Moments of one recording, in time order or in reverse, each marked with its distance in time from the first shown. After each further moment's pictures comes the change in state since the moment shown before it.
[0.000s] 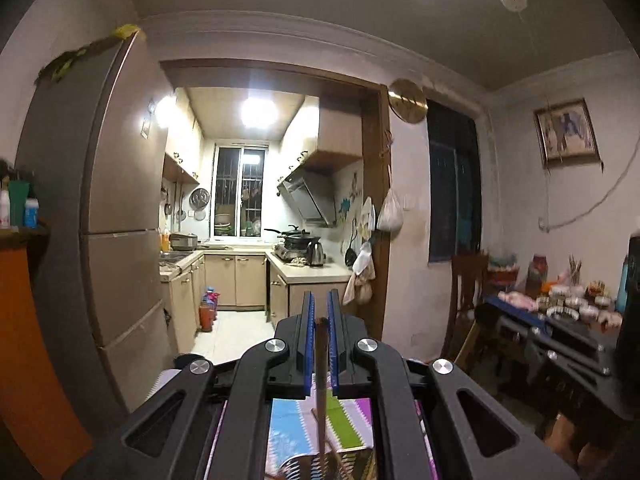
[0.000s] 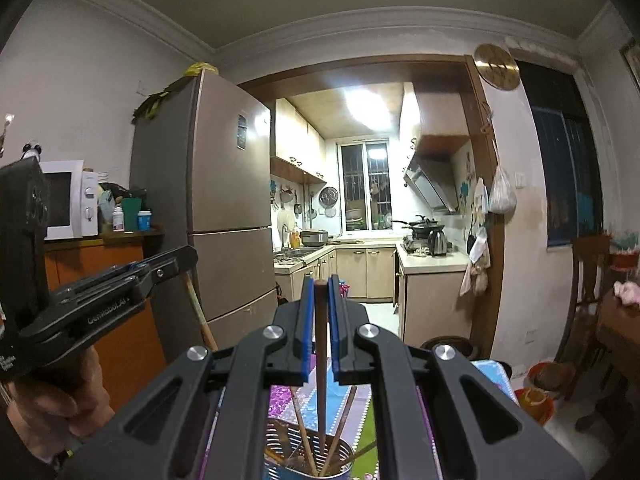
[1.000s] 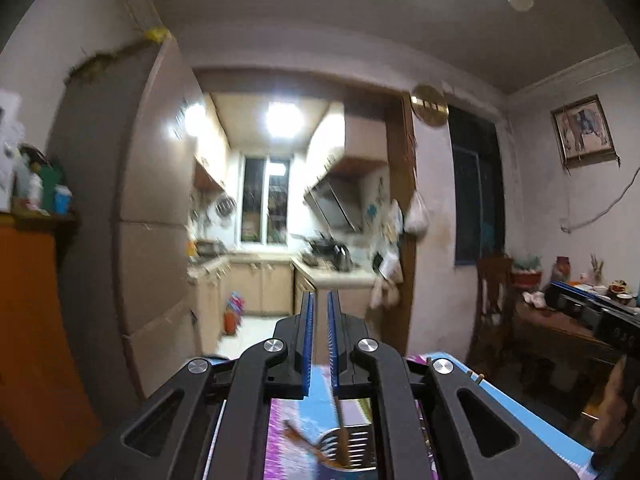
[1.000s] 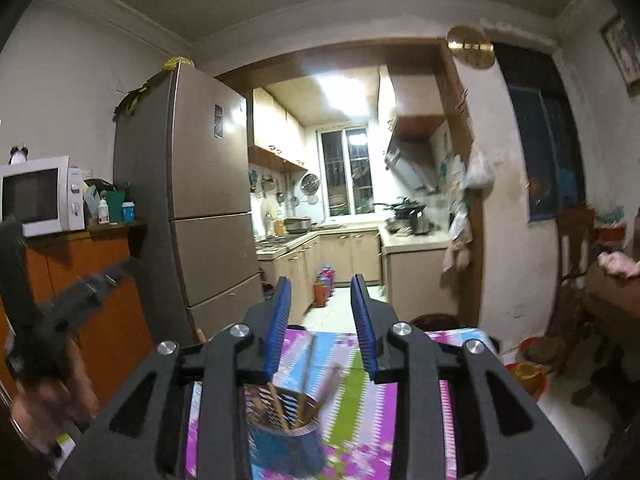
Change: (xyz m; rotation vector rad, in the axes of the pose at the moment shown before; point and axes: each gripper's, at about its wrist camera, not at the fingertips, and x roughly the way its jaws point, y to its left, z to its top) left arm -0.045 0.026 -0.052 0.035 -0.065 0.109; right arm -0.050 -0.028 -0.028 0.018 0.029 -0.066
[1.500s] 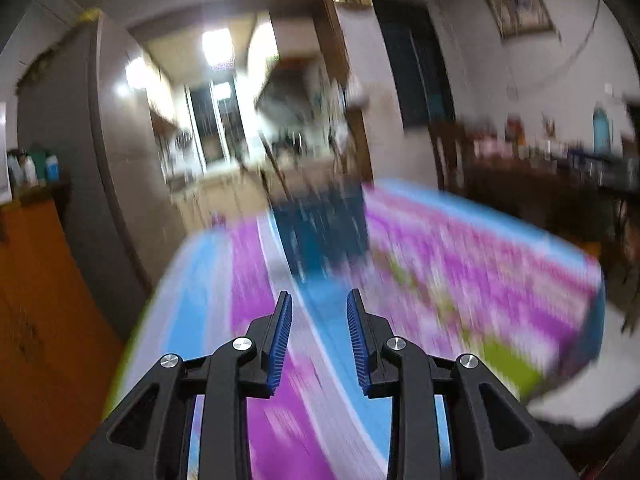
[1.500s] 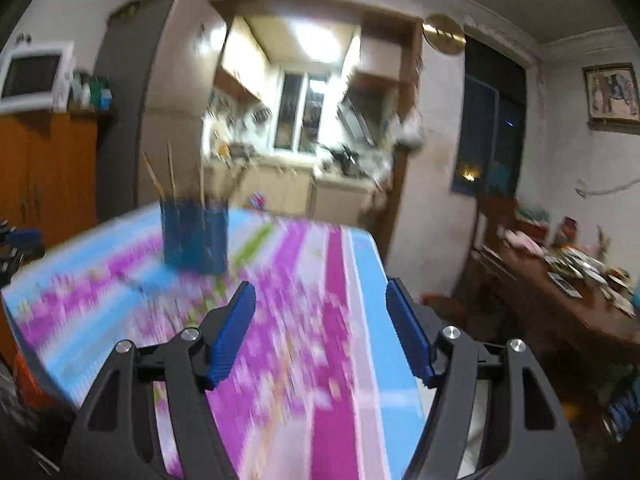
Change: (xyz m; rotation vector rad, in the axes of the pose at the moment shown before) left arm -0.197 -0.048 -0.169 0.256 0.451 -0.114; right arm -0.179 -0.031 -0.151 -0.187 0.259 -0.269
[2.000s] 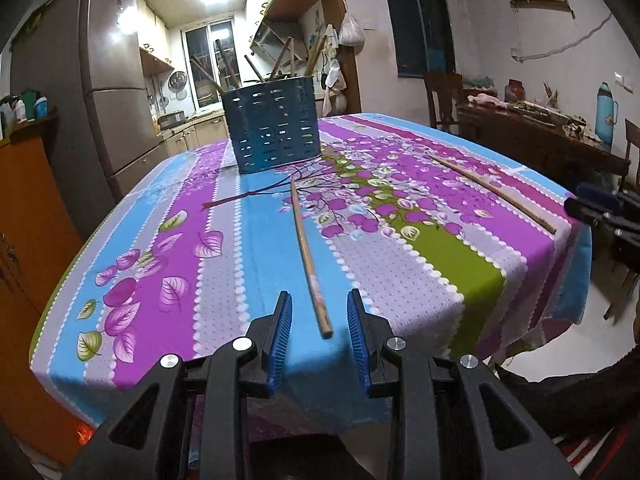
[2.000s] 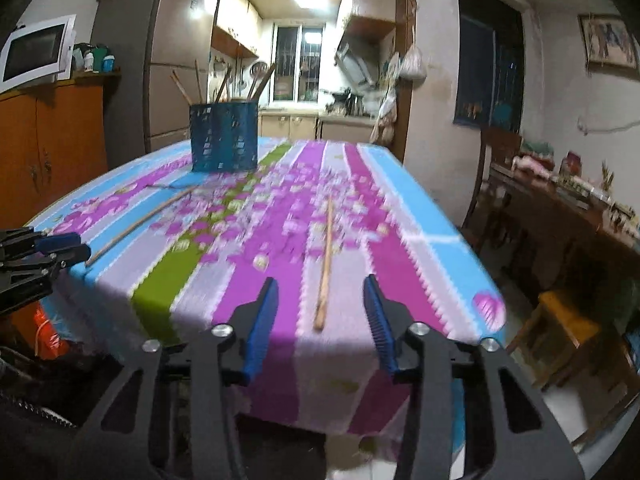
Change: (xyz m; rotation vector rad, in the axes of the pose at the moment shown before) left arm 0.013 -0.068 -0.064 -0.058 0.162 -0.028; right arm -0.024 0.046 -0.111 0.088 0.177 0.055
